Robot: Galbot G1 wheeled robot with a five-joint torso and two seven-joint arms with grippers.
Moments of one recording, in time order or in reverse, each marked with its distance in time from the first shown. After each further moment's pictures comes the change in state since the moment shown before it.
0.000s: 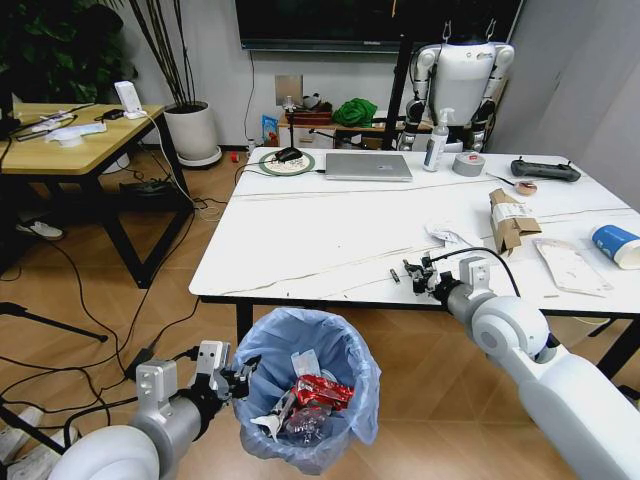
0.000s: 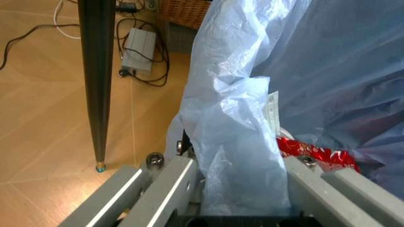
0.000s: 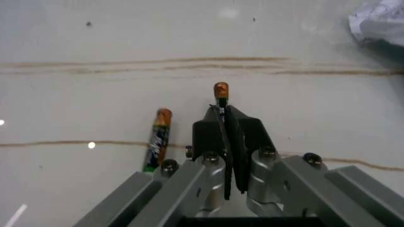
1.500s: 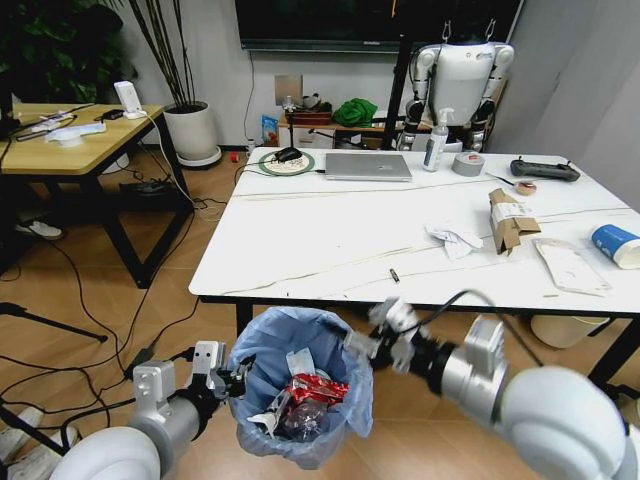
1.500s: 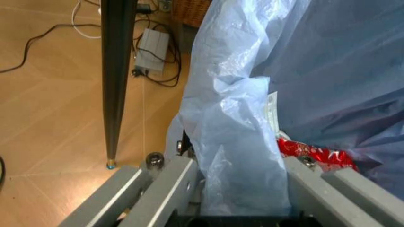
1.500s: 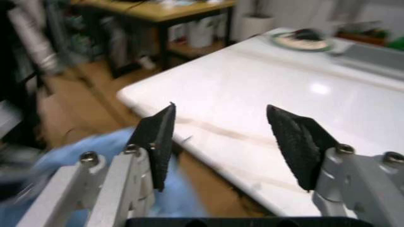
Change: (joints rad) left arm 0.008 -0.015 -0.013 0.000 0.002 0.000 -0.041; right arm -0.126 -0.179 -0.003 0.477 0.105 0.128 -0.051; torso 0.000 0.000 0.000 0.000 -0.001
